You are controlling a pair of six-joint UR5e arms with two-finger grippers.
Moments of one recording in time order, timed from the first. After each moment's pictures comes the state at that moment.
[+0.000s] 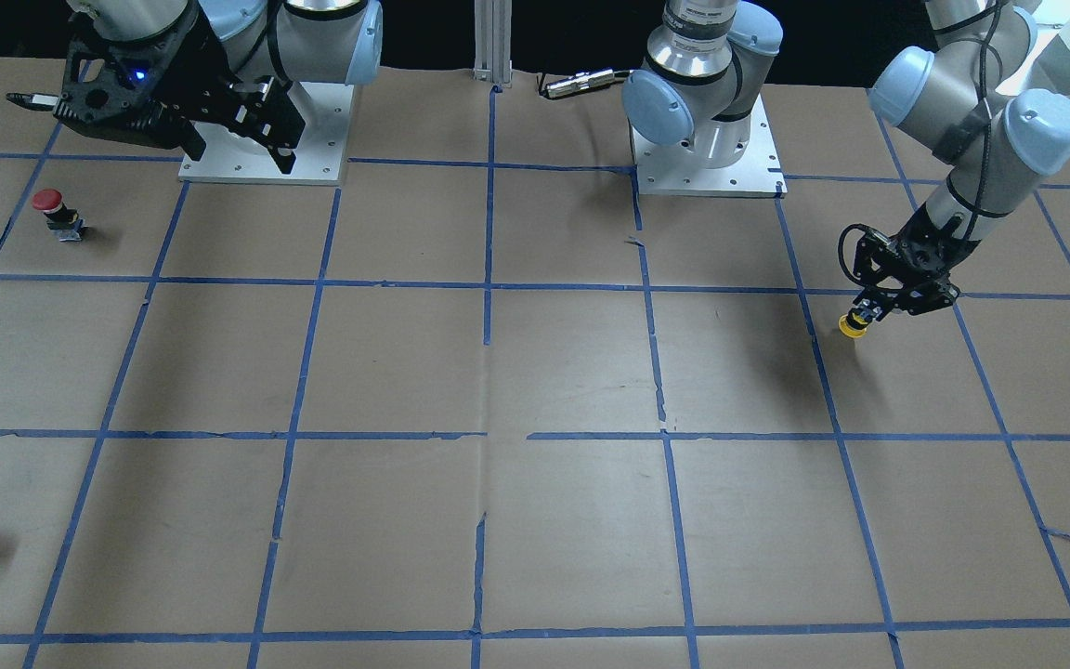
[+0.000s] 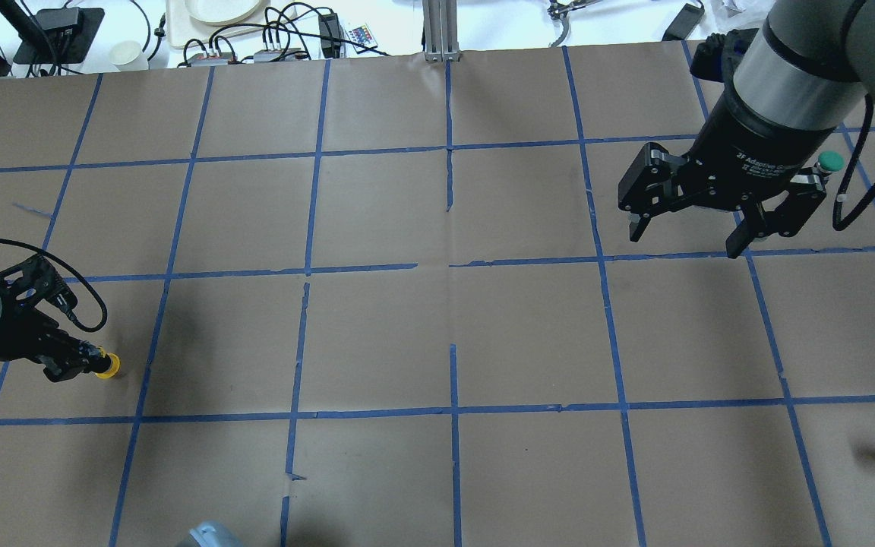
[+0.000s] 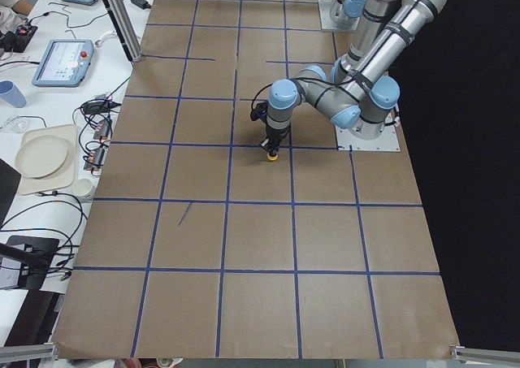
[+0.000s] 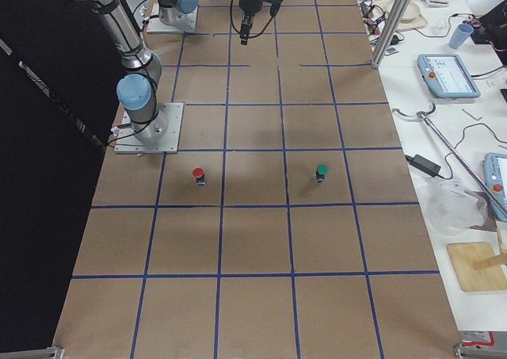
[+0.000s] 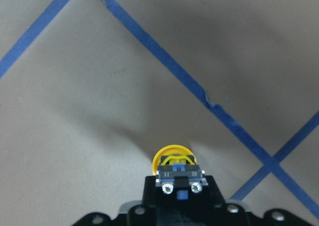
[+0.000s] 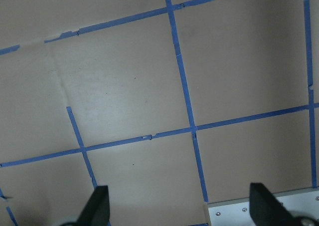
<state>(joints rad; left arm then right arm) -0.86 -1.53 -2.26 -0.94 1.50 1.50 1.54 -1.71 1.65 -1.39 -1.49 0.18</state>
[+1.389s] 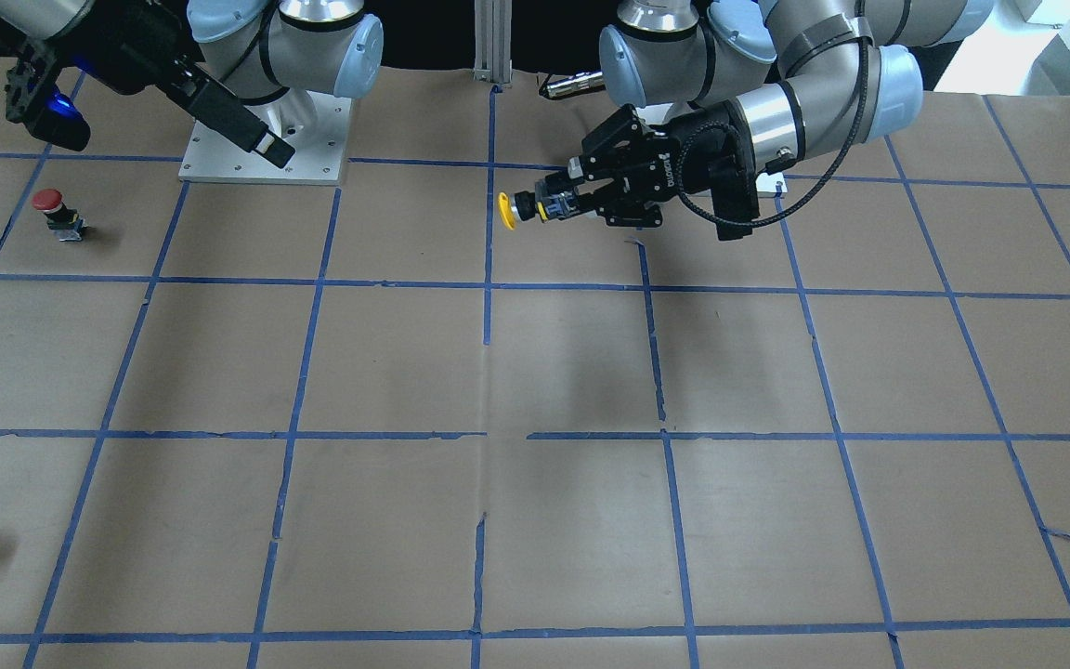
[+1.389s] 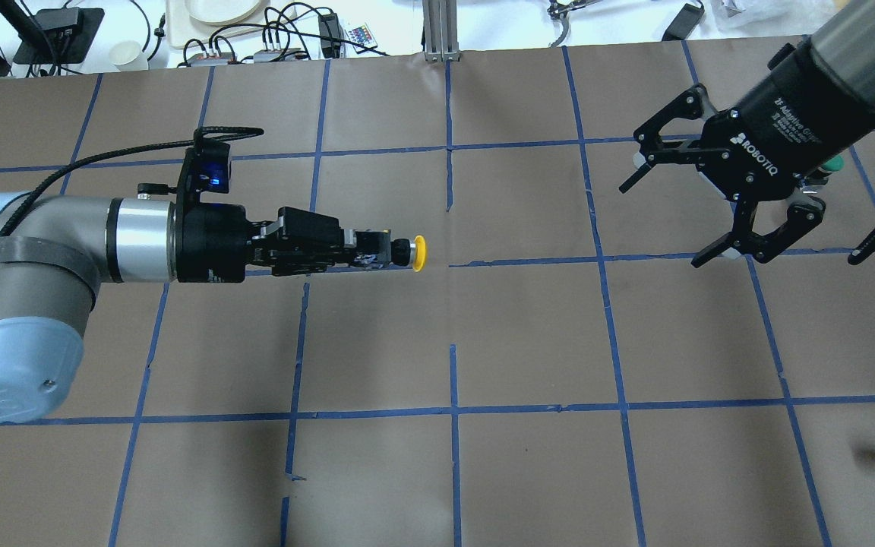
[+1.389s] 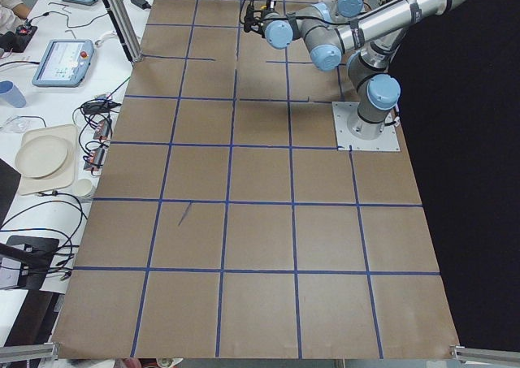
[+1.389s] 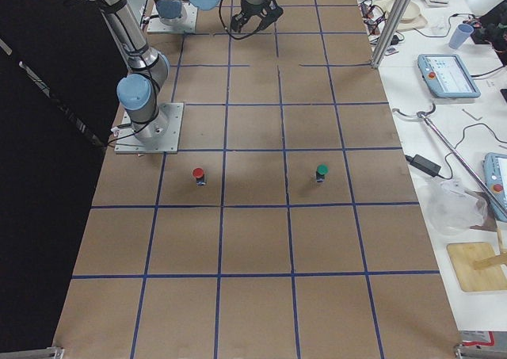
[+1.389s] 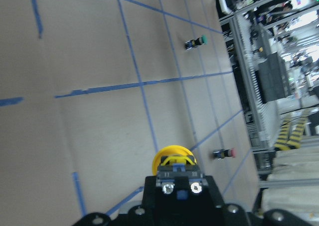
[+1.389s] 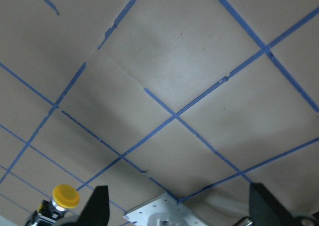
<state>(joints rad) -1.39 -1.37 -2.16 -1.40 0.32 0.35 1.34 -1.71 1.64 -1.19 -1.04 0.55</state>
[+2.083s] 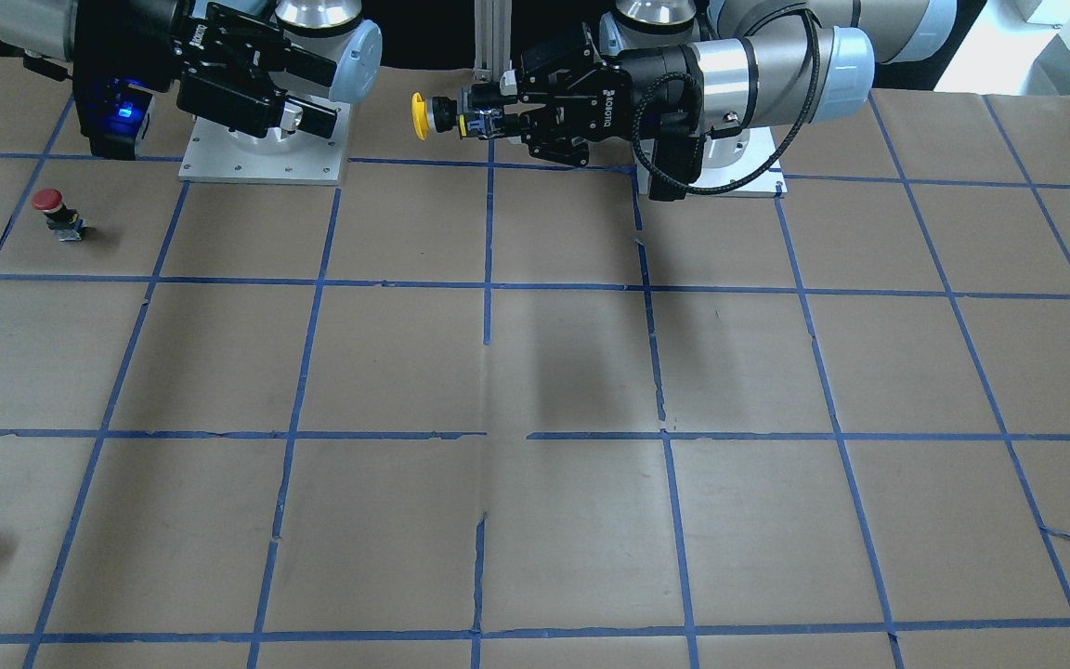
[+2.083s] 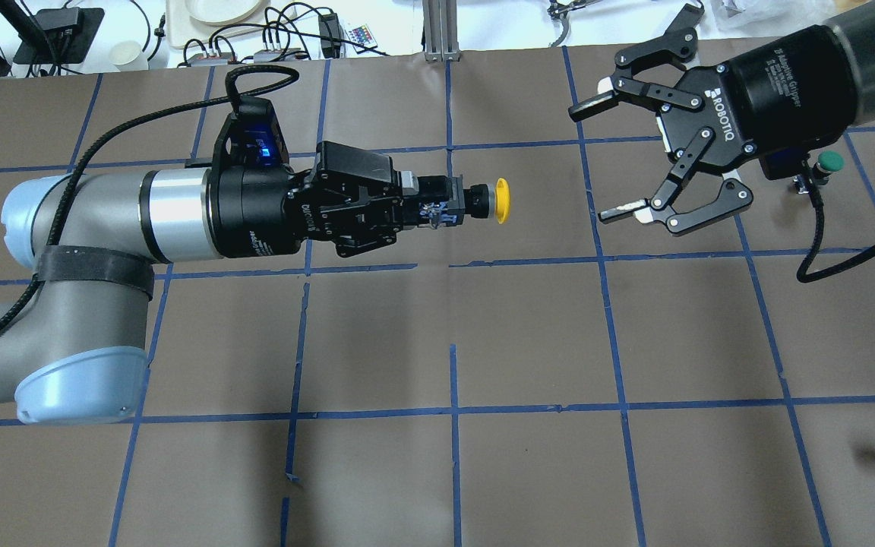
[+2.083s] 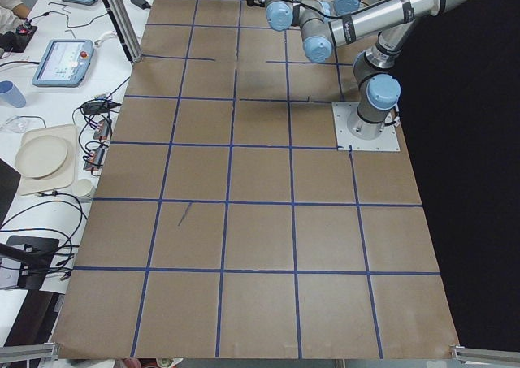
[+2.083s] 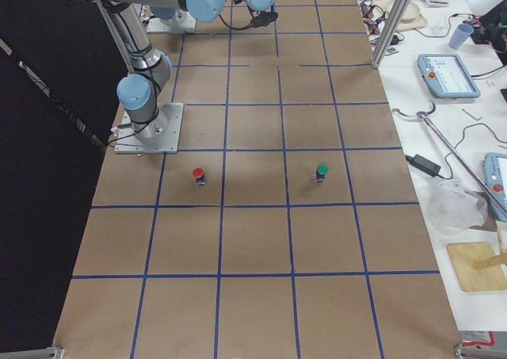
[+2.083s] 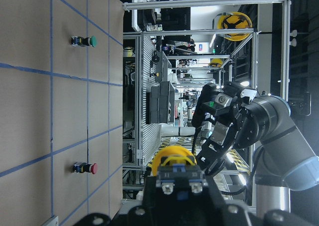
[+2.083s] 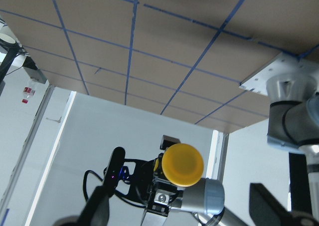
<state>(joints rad) -1.51 -1.41 -2.17 -1.01 0.09 -0.15 1.29 -1.68 1.65 -0.91 -0.52 0.63</state>
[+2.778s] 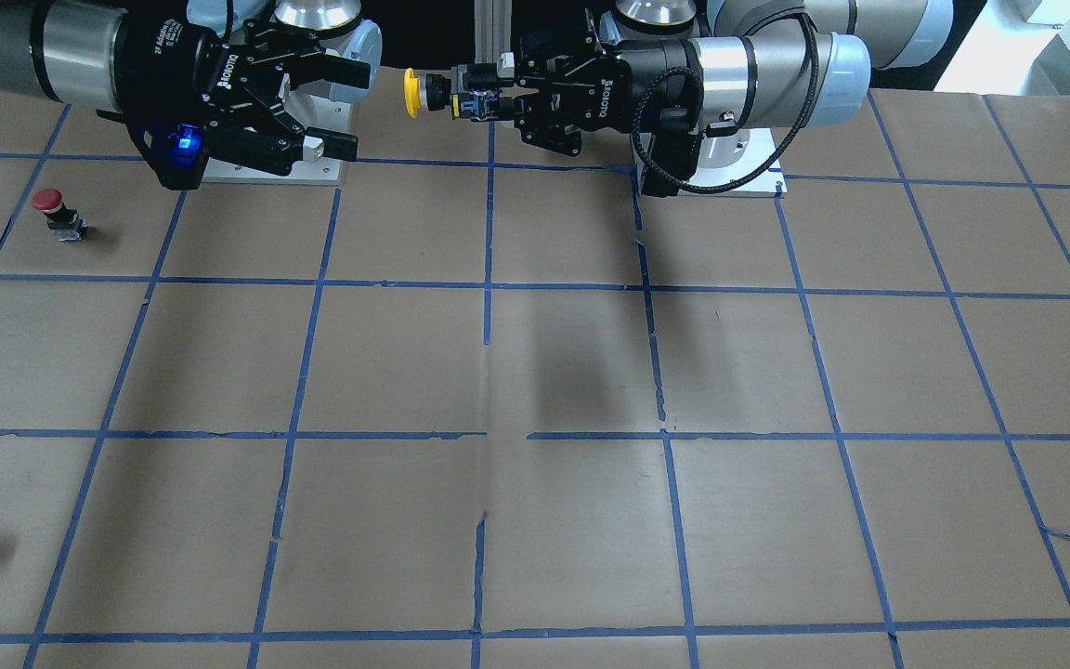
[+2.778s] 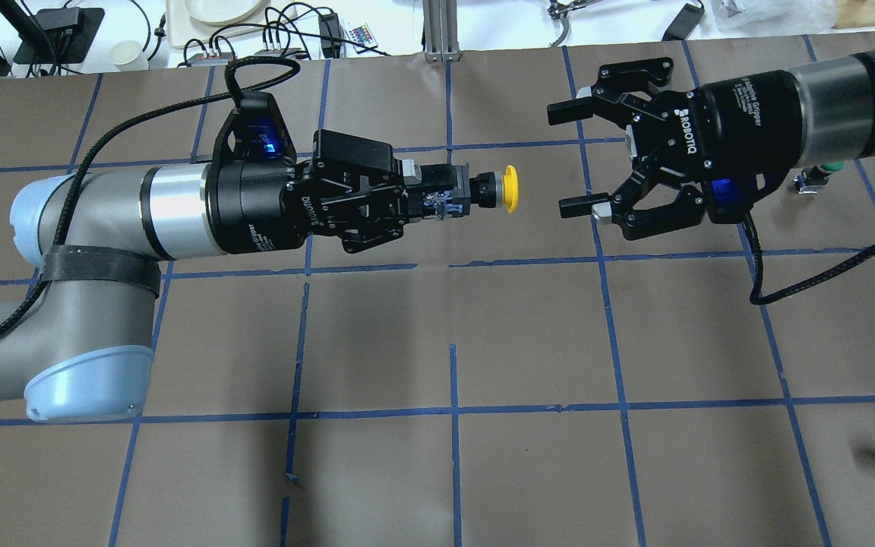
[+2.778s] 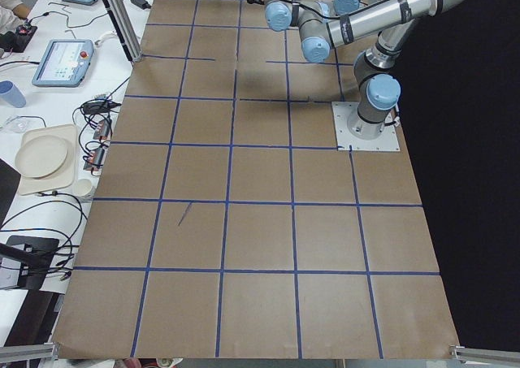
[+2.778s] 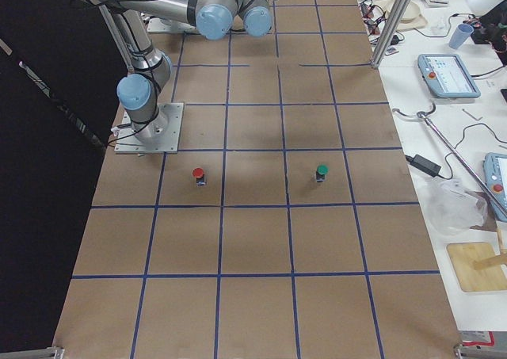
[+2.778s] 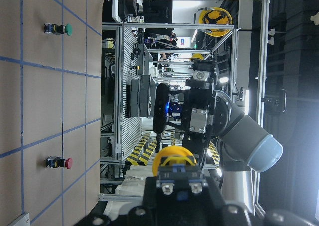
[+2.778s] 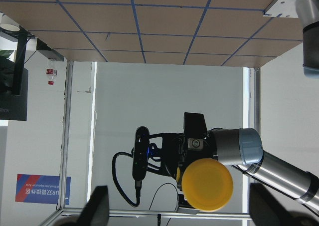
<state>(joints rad) -1.51 -1.42 -2.17 -0.99 0.03 -0.19 1.30 -1.67 1.75 -0.78 -0.34 0.61</state>
